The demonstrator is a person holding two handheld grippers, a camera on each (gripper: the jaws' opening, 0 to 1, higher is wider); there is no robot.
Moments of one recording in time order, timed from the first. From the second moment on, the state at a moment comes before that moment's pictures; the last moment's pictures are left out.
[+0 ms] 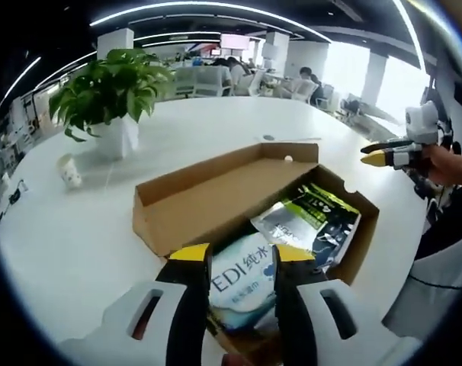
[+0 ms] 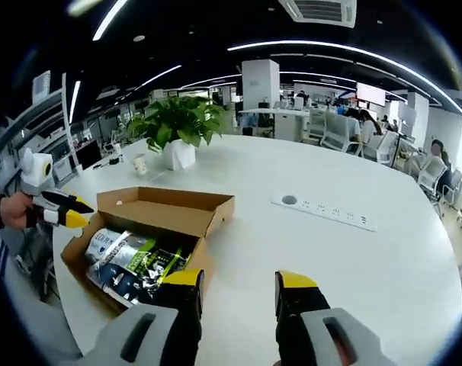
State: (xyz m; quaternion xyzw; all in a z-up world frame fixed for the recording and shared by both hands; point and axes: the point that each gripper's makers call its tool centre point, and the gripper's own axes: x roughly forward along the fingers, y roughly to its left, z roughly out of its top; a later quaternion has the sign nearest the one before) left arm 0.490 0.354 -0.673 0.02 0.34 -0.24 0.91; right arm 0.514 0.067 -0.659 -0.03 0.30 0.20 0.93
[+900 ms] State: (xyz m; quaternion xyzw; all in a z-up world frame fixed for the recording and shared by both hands) left arm 0.475 0.302 -0.717 -0.03 0.39 -0.26 0.88; right arm 0.470 0.066 -0.658 0.01 0.27 0.20 0.94
